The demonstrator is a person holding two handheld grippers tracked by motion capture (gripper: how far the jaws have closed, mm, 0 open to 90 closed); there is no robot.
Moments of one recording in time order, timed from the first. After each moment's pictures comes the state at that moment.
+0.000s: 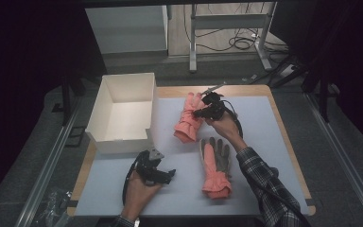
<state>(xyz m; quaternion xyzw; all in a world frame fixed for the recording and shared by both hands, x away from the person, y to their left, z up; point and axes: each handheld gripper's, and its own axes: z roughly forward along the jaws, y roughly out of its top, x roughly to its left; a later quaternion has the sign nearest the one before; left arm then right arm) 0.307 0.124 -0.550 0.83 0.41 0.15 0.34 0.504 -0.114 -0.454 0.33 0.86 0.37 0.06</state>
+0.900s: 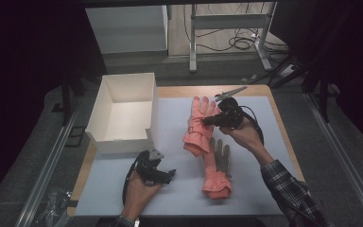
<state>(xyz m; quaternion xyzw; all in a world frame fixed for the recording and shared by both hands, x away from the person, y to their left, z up) 0.307 0.124 -0.550 0.83 0.41 0.15 0.34 0.436 -0.158 -0.406 0.28 0.87 0.40 0.03</state>
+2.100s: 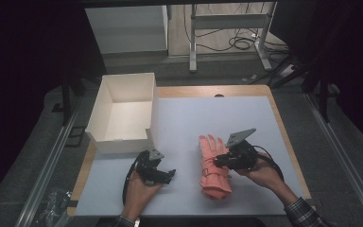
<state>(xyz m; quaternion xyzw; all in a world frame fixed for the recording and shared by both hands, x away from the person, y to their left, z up) 0.307 0.124 -0.550 0.83 0.41 0.15 0.34 0.342 -0.194 -0.463 0.20 0.92 0.35 0.04</state>
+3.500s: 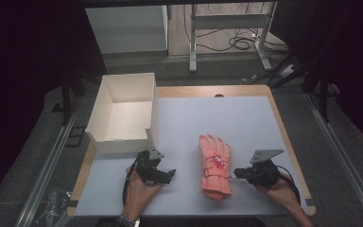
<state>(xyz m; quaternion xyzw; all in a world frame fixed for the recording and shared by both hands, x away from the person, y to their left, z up) 0.308 0.123 -0.550 0.83 0.42 0.15 0.34 0.308 -0.265 -0.505 0.27 0.88 0.38 0.05</state>
